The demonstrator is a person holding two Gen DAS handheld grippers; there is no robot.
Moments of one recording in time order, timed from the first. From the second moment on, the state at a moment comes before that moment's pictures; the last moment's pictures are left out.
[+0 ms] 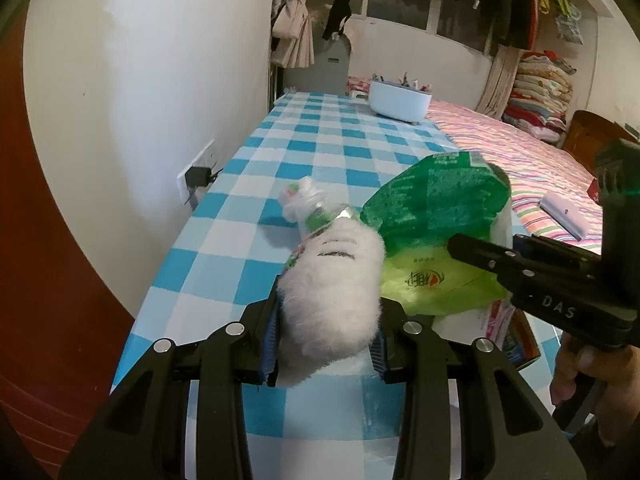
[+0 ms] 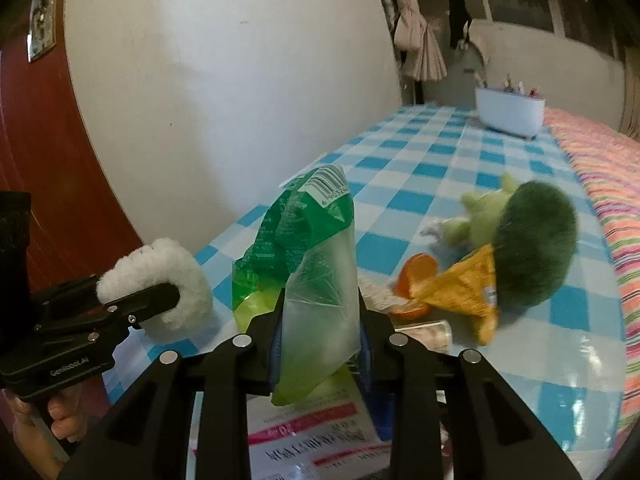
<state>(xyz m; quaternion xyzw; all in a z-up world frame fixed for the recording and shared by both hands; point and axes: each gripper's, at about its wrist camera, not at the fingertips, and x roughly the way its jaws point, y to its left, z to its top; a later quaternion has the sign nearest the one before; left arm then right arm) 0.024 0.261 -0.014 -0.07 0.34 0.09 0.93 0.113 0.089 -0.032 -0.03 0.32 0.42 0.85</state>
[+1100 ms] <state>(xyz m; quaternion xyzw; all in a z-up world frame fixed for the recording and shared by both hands) 0.048 0.103 0.016 -0.01 0.32 -0.04 0.95 0.080 -0.096 0.016 0.01 0.23 0.28 0.93</state>
